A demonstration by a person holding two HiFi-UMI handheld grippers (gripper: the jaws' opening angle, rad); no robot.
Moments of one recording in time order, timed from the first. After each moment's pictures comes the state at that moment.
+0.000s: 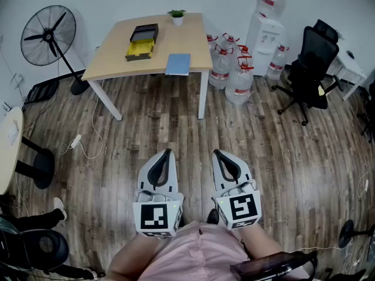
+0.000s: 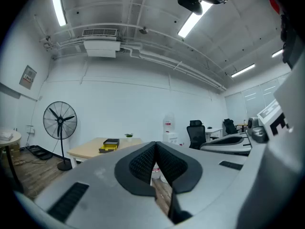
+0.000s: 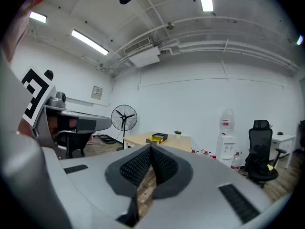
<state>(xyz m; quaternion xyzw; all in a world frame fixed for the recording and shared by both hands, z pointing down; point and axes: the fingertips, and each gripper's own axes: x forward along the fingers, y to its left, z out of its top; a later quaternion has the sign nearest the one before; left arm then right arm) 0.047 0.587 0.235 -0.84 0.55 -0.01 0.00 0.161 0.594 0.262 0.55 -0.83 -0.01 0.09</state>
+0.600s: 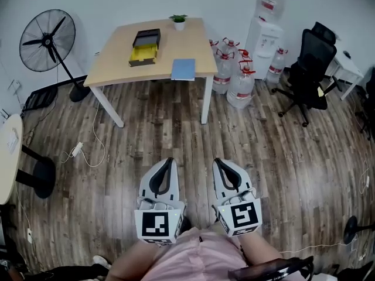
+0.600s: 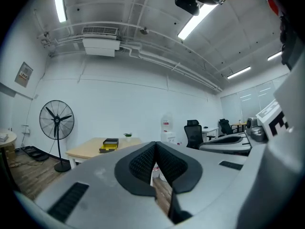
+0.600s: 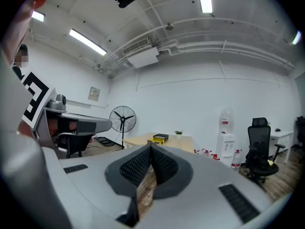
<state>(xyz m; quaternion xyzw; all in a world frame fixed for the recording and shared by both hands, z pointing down) -0.007 0.581 0.249 -0.85 0.53 -0.01 0.00 0.105 0.592 0.275 0.56 -0.82 -0.01 0.08</state>
